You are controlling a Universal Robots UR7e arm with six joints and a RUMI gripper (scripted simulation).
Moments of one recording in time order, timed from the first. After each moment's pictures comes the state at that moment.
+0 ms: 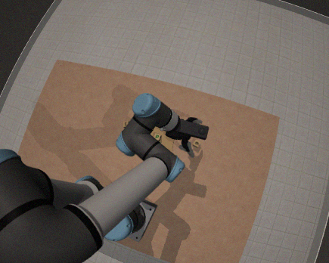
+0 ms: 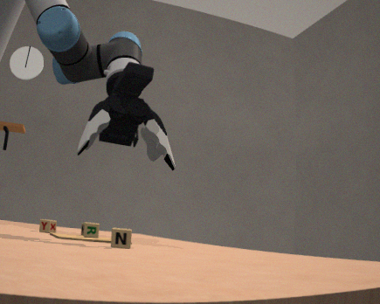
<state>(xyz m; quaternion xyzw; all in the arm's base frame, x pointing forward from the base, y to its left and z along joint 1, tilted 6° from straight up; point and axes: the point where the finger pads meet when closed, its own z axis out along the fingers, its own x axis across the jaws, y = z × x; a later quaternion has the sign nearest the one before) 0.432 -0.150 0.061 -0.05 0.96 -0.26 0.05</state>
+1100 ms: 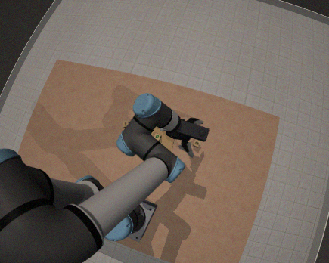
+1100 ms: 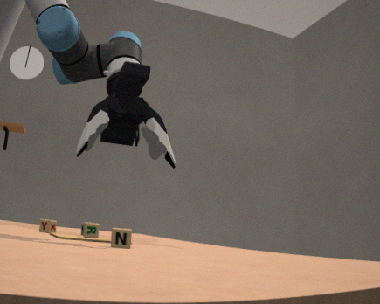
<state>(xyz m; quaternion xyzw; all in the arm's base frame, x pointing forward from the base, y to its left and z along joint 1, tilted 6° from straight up) 0.431 -0.152 0.061 -0.02 0.96 -0.26 0.06</state>
